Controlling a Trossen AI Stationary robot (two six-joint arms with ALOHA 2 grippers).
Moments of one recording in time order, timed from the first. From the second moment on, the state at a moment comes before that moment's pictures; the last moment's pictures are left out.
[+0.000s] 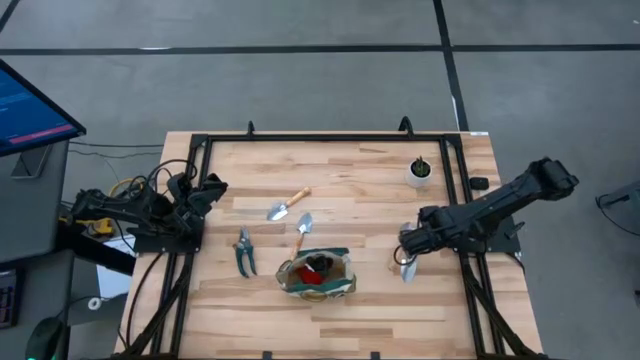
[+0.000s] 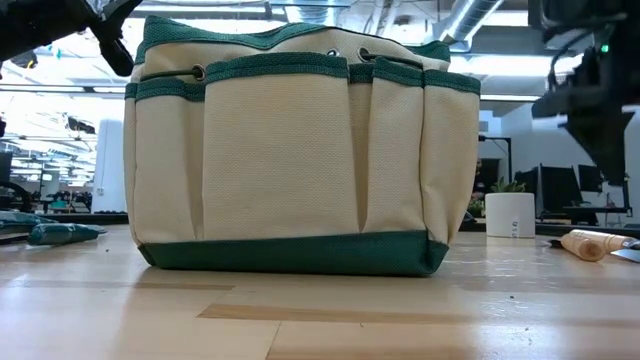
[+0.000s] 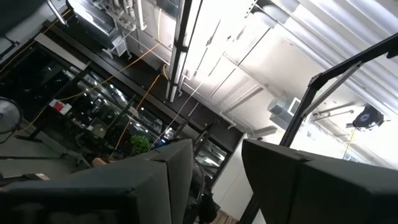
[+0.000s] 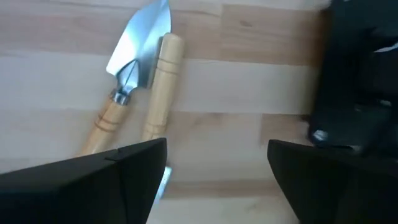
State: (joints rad) left arm -0.17 0.13 0.01 0.76 -0.33 -0.50; right arm 0.37 1.29 0.79 -1.19 0.07 1.88
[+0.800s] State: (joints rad) left arm -0.17 0.13 0.01 0.76 -0.33 -0.50; right arm 0.27 1.42 0.68 -0.87 0.13 1.82
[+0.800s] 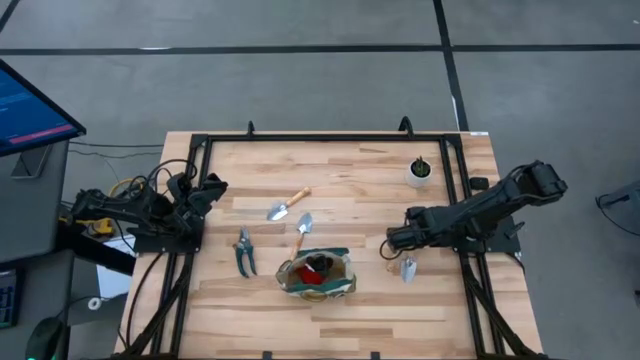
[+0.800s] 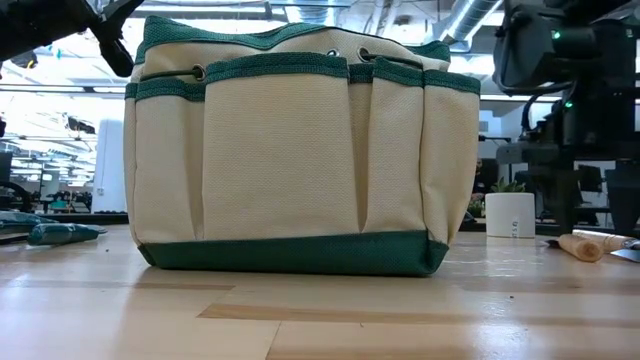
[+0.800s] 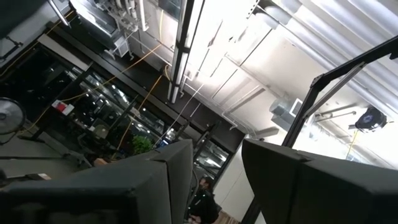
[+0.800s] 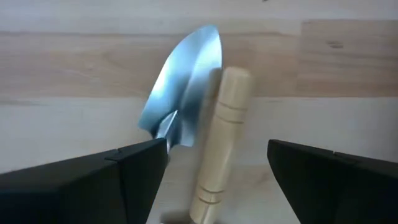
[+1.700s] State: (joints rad) left arm -0.17 0.13 0.01 0.76 -0.34 -0.50; right arm 0.27 1.43 0.62 -0.77 0.04 1.80
